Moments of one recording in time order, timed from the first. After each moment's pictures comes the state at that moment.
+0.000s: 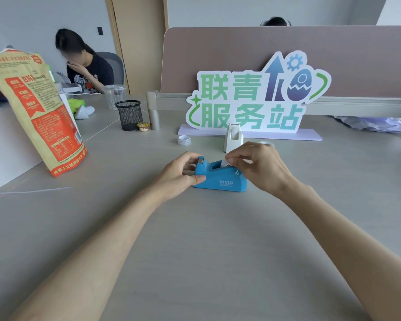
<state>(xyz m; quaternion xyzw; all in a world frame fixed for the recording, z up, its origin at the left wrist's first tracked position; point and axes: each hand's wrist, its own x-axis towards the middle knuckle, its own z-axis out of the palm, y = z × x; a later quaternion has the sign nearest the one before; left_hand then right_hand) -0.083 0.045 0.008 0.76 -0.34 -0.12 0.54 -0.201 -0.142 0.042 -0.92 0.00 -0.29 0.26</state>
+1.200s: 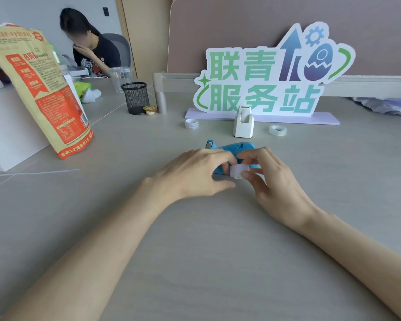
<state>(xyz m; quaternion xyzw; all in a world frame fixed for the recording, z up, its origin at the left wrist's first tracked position) -0.137 0.049 0.036 0.82 -0.54 0.06 0.20 -0.246 -0.114 0.002 -0.90 -0.07 -0.32 0.30</state>
